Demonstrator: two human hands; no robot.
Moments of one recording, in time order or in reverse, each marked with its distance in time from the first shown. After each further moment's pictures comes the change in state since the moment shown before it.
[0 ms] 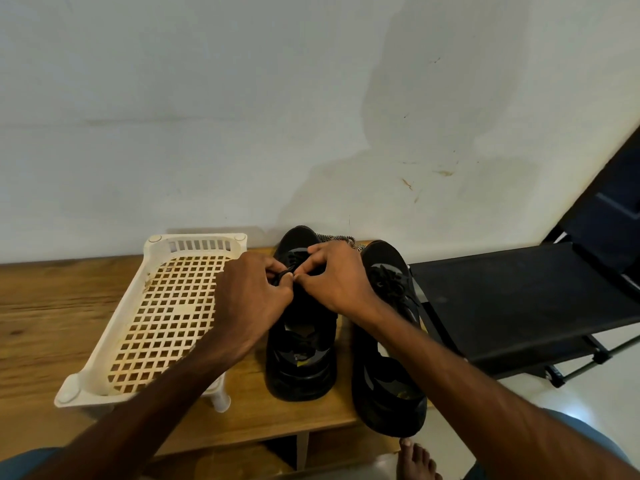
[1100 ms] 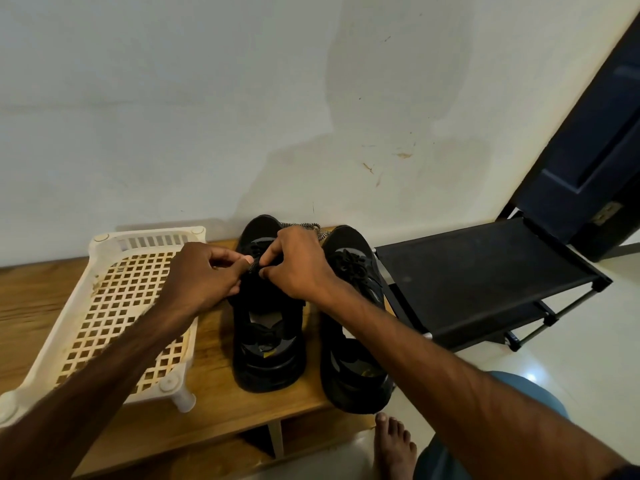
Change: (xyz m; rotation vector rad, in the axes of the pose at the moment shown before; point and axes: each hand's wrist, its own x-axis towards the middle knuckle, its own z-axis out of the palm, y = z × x) left_hand 0.018 -0.018 -0.002 -0.360 -0.251 -0.170; right_hand 0.002 -0.007 -0.001 -0.126 -0.076 0.049
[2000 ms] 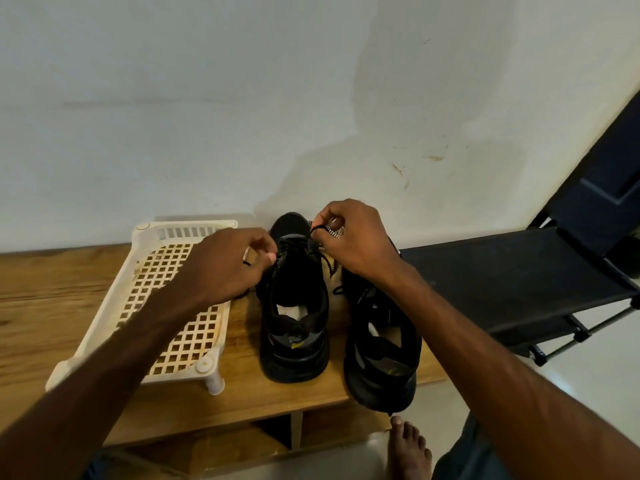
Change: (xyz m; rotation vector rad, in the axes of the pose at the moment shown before) left_hand 0.009 -0.004 -0.031 0.465 -0.103 0.452; right_hand 0.009 0.020 -0.038 0.012 0.168 -0.156
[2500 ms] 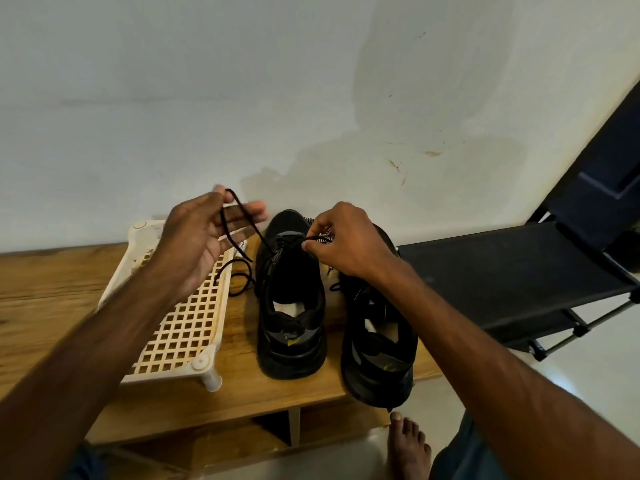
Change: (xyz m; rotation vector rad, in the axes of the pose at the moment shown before) left_hand 0.004 0.013 -0.023 -1.319 0.171 -0.288; right_hand -0.002 0.001 0.002 -0.061 -0.133 0.011
